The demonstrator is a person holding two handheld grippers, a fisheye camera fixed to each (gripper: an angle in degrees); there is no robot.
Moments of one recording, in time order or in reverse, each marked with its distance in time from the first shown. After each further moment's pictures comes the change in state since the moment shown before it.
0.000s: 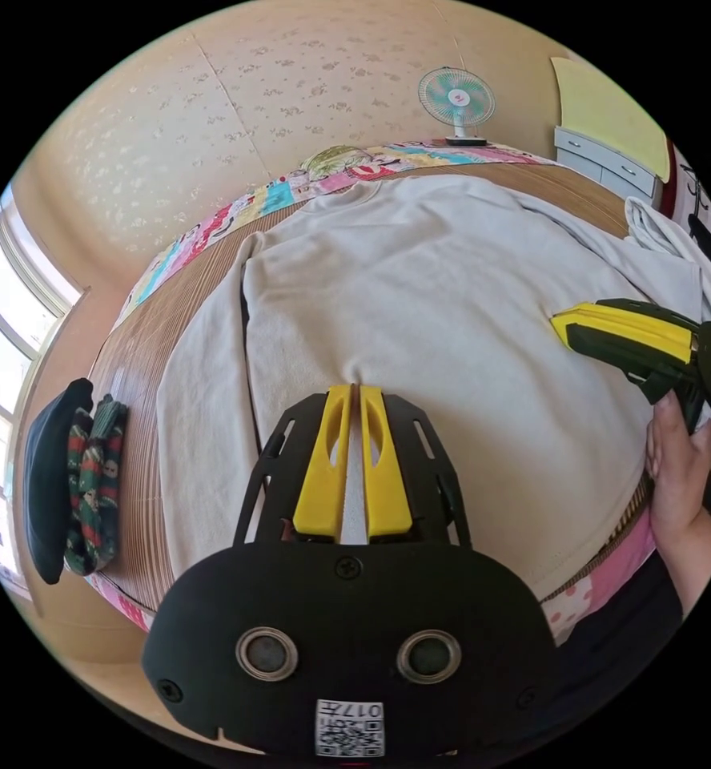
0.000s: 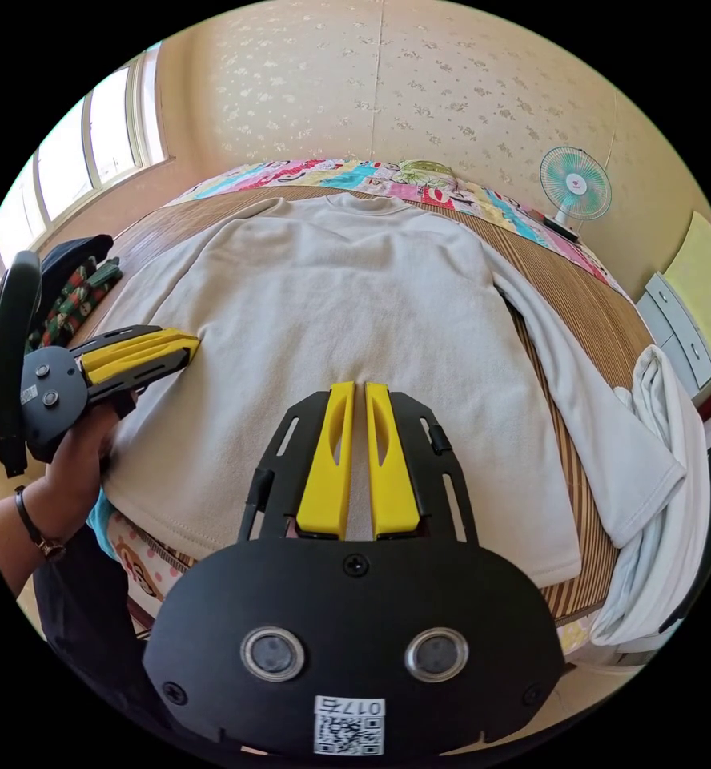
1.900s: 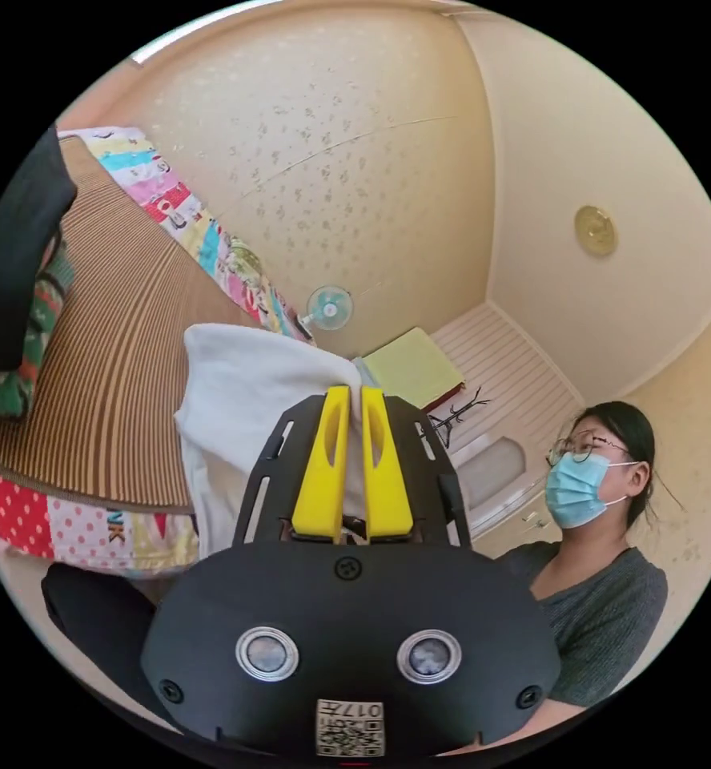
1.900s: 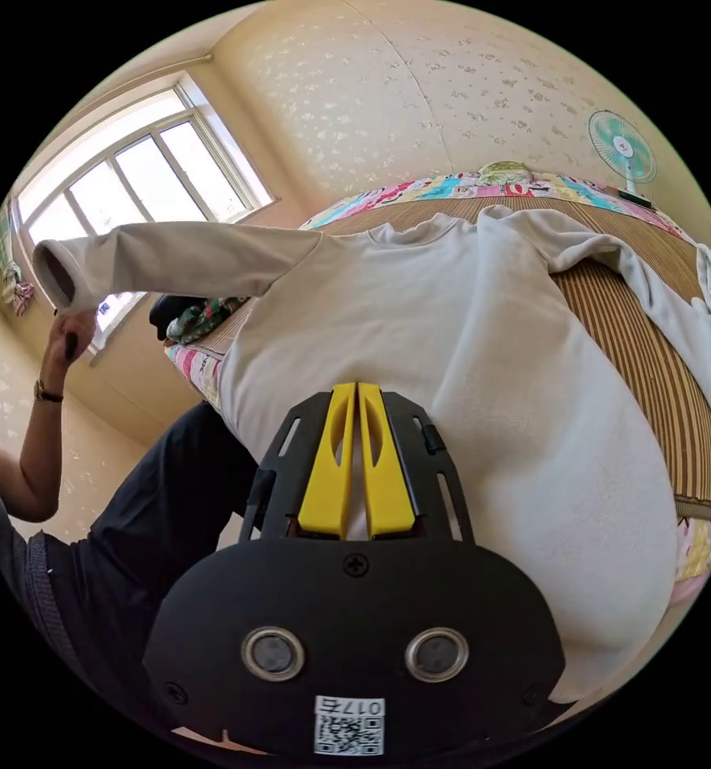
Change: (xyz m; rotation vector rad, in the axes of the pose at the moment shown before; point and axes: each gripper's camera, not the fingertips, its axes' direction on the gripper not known) left arm -0.411 0.076 -0.365 0.506 1.286 -0.461; right arm 0.039 0.129 -0.083 0.107 -0.476 -0.042
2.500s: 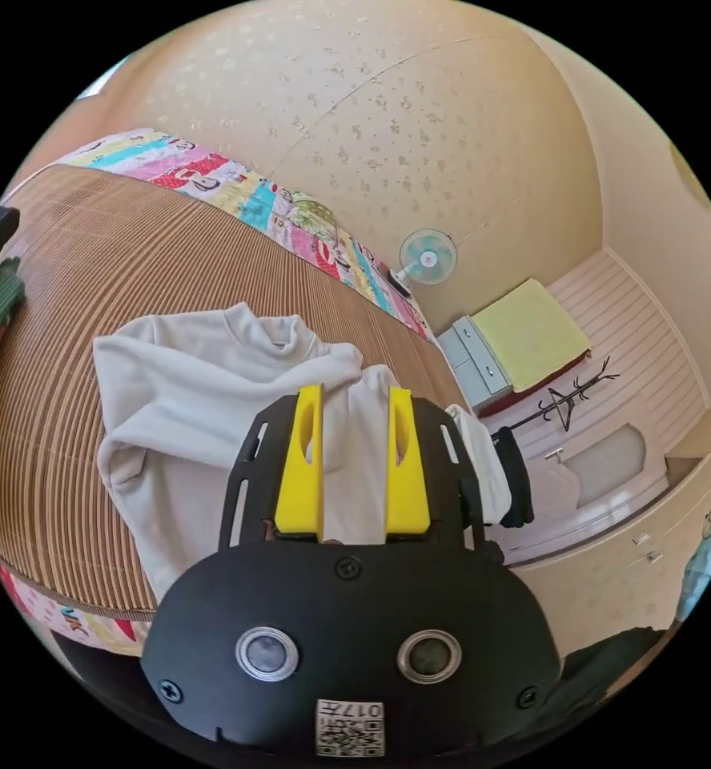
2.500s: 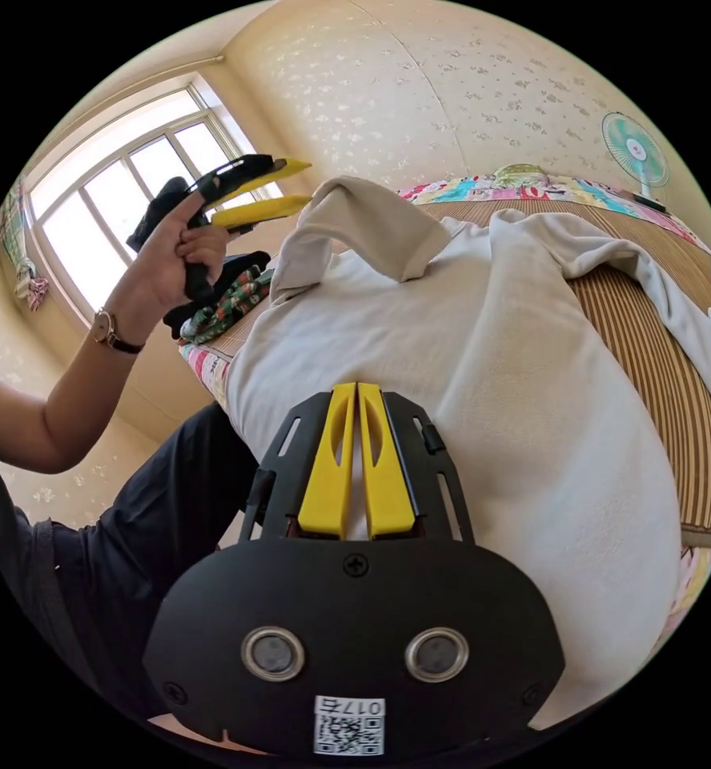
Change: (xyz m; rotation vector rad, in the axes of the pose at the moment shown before) left arm -0.071 -0.013 0.197 -0.220 -0.434 -0.119; right arm 0.020 -0.011 -0.010 0.018 -0.125 0.021
